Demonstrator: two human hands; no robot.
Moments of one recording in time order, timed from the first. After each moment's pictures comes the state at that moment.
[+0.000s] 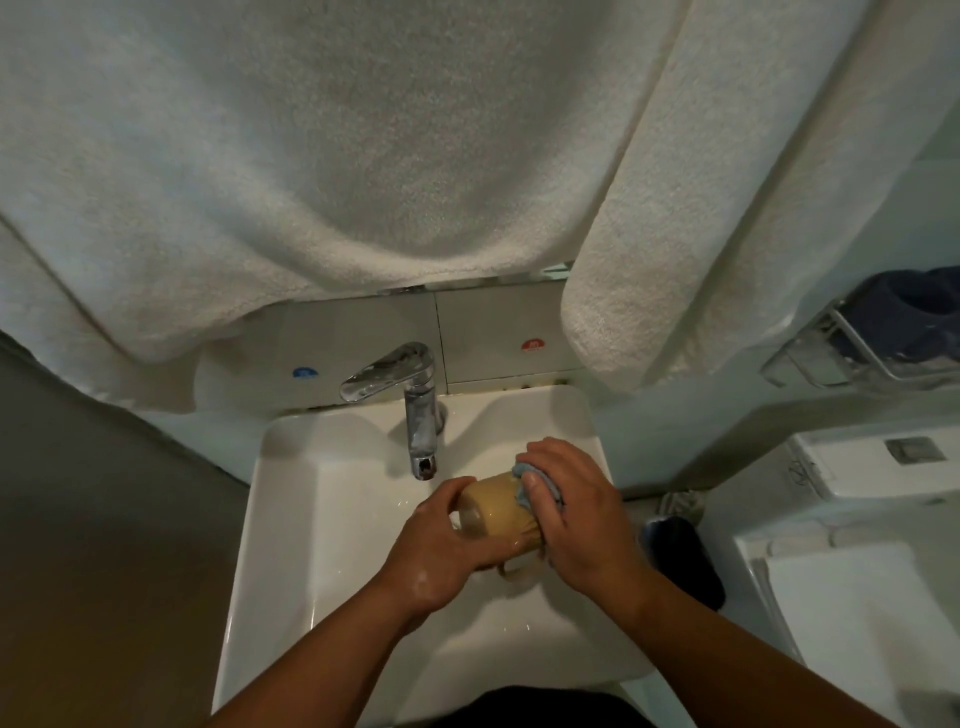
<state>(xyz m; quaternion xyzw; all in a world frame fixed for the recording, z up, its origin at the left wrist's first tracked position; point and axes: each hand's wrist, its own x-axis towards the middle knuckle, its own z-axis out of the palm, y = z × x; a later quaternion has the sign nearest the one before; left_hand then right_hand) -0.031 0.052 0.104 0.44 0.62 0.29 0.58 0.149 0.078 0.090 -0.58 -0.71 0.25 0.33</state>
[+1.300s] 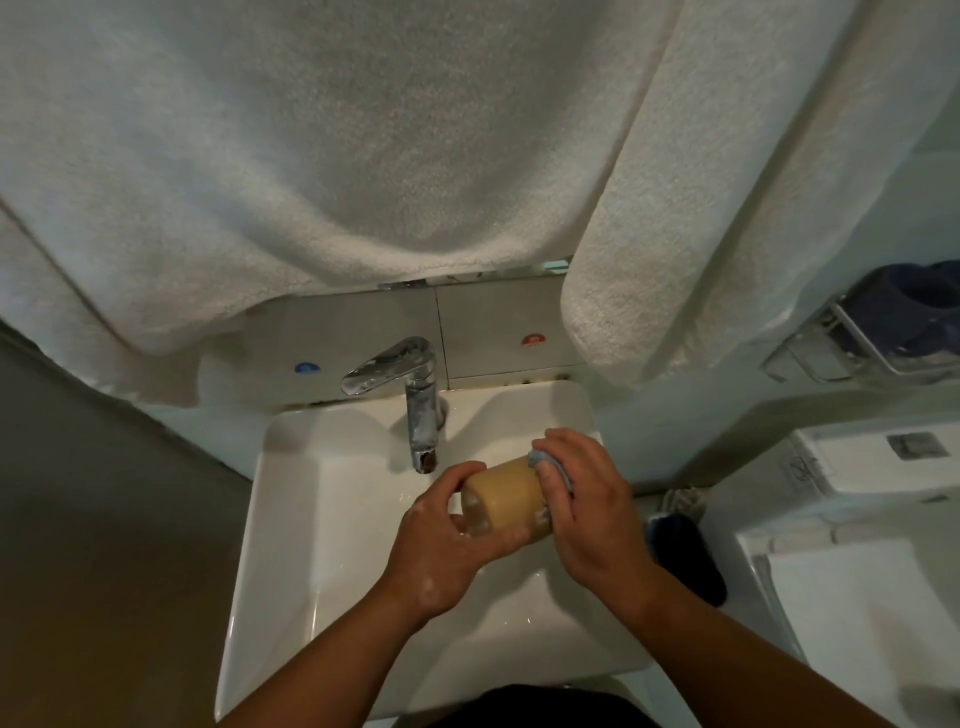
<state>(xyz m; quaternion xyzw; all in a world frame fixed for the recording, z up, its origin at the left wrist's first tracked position) -0.028 0.043 0.105 0.52 0.63 0.32 0.48 0.153 0.073 0.090 -0.59 -0.69 0.22 0.36</state>
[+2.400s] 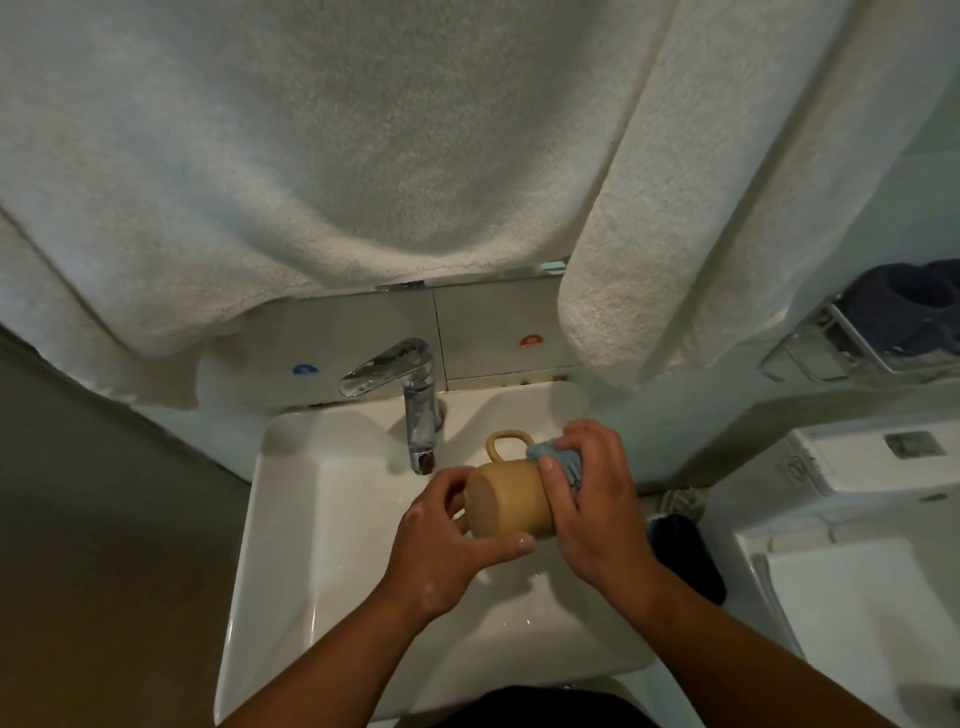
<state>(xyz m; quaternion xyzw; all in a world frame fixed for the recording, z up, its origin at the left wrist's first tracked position) -0.024 0.041 0.109 0.49 0.61 0.36 0.51 0.152 0.073 0.110 -0.63 -0.64 0.25 0.36</state>
